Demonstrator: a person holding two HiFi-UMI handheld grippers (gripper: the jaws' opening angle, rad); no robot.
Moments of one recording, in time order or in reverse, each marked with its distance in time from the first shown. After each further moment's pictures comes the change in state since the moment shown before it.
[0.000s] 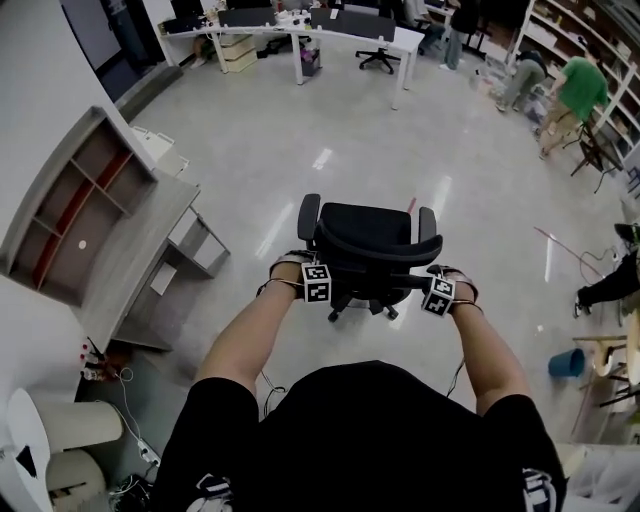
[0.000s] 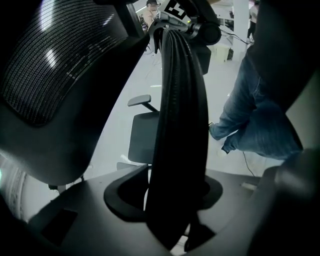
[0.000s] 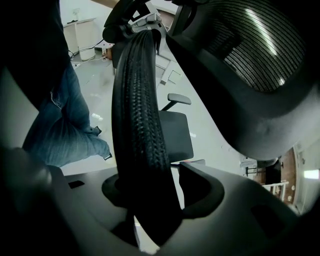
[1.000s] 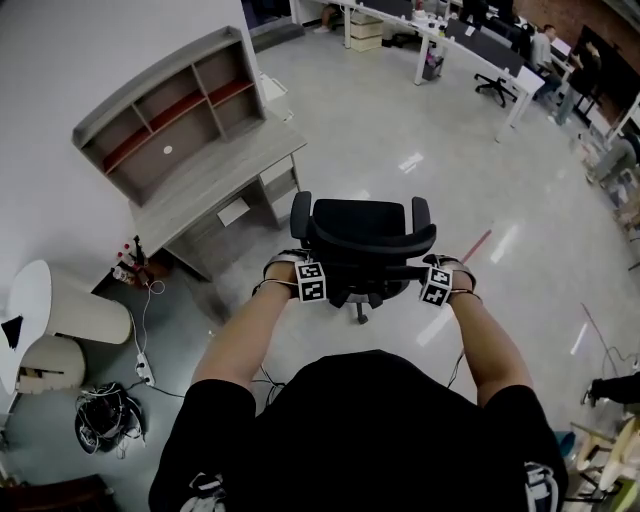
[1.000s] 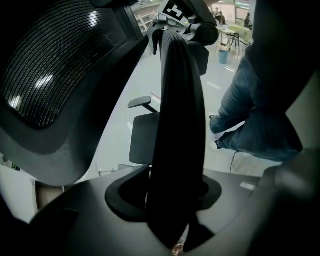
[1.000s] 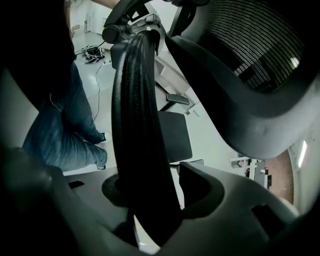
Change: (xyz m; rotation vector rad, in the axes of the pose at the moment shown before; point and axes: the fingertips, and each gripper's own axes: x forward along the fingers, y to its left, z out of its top) left arm -0.093 -0.162 -0.253 -0.434 0.153 0.058; right arm 0.012 0.060 0.287 -0.432 -0.196 0.047
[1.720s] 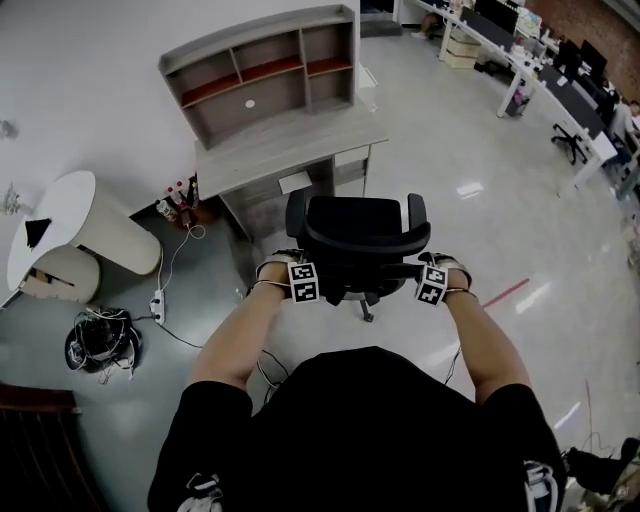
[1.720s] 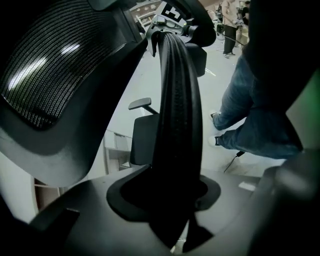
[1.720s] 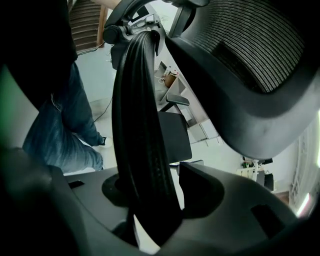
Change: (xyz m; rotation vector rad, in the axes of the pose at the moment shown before) left arm -0.053 -0.085 -0.177 -0.310 0.116 0.049; right arm 0.026 0.010 0.199 -0.314 -0.151 0.040
